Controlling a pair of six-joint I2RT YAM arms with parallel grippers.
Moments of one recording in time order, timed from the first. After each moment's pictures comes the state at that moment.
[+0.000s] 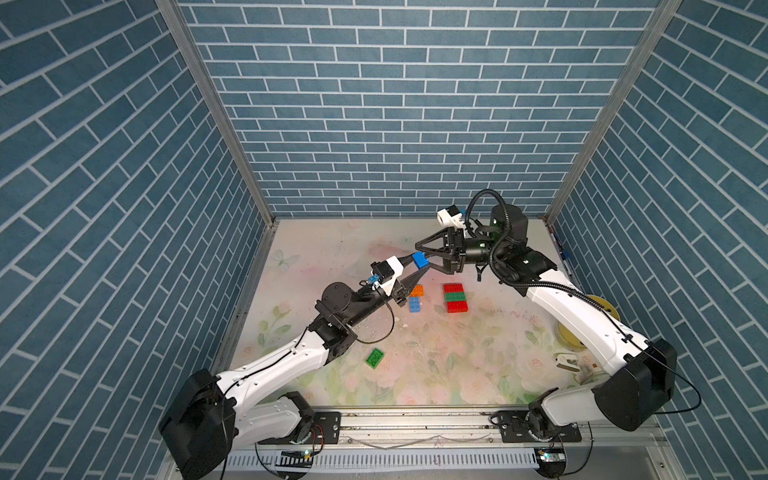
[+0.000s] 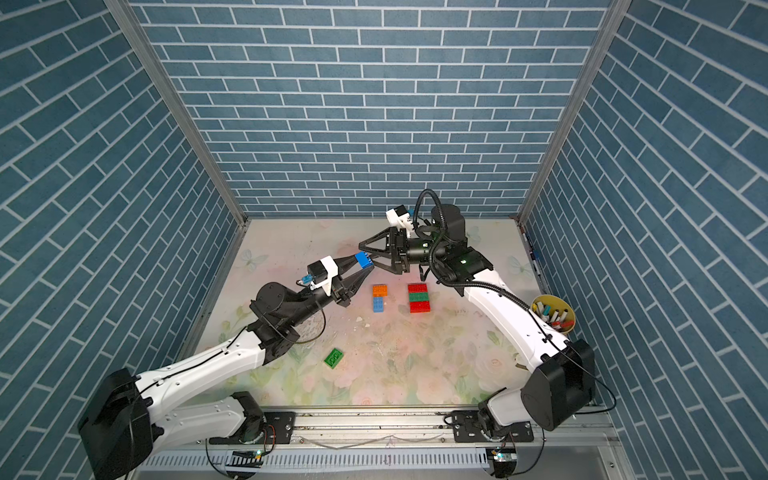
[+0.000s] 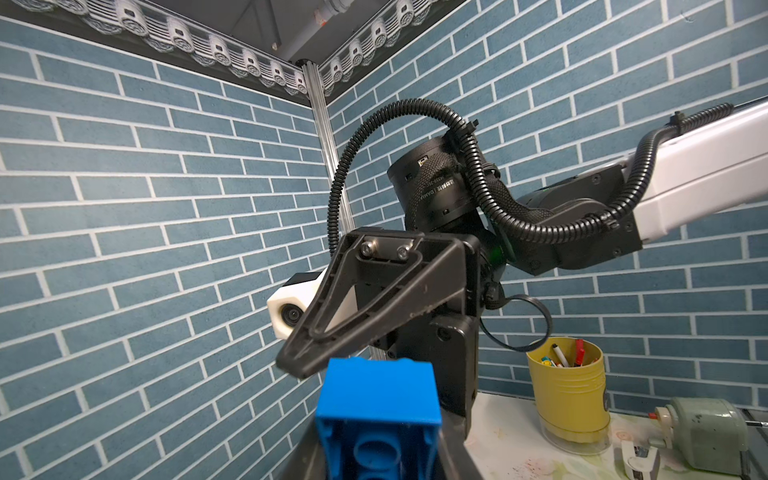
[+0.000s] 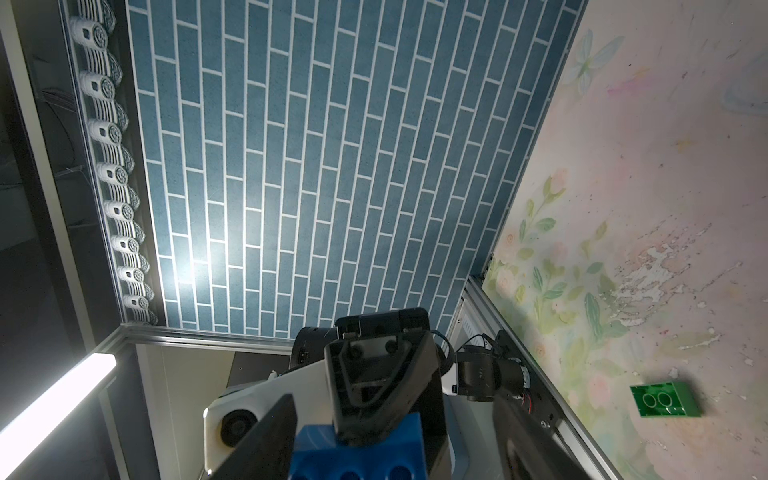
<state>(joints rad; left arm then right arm) -0.76 1.17 0.69 0.84 0.27 0.14 0.56 1.42 1.32 -0.09 -1.07 1.16</state>
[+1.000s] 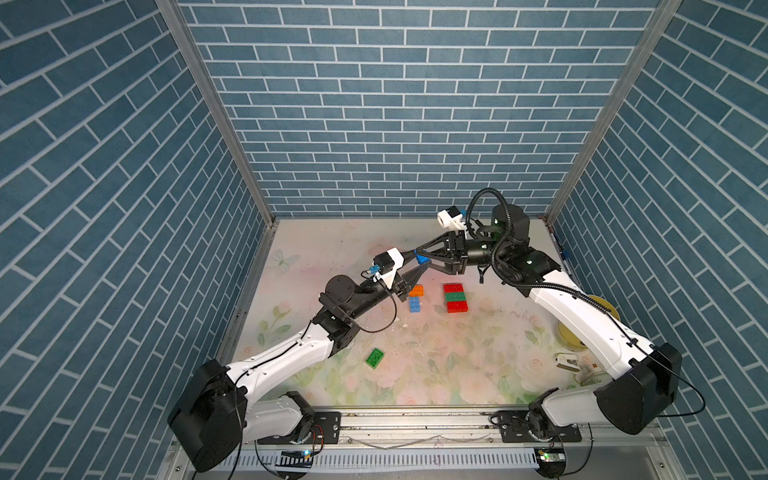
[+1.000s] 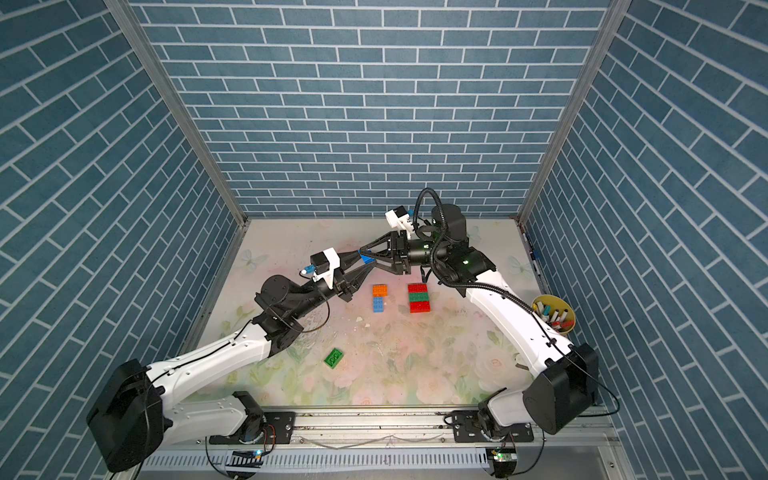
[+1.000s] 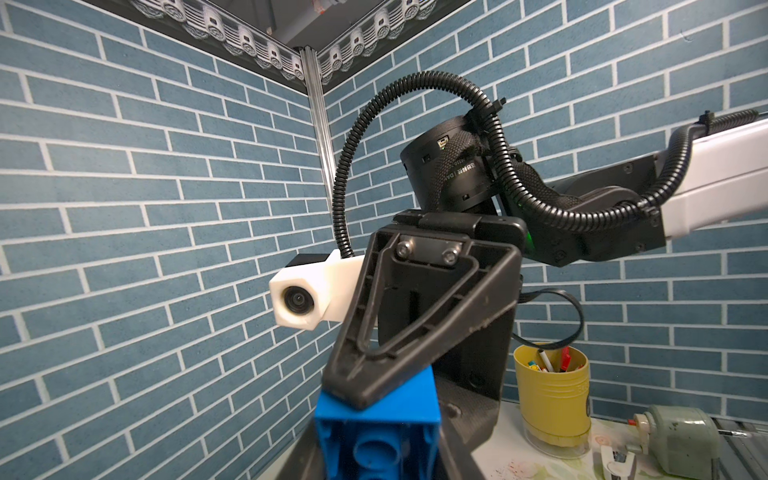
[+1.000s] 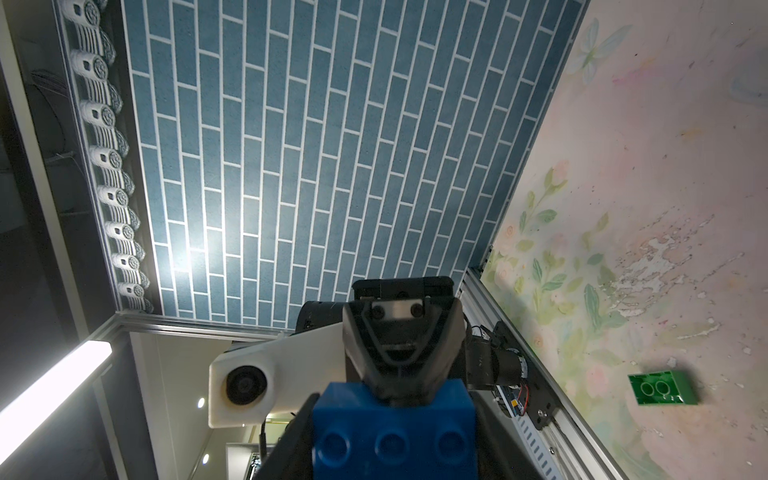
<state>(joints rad) -0.72 1.23 0.72 0.86 0.31 0.06 0.57 1.40 1.35 -0.20 -1.07 1.09</state>
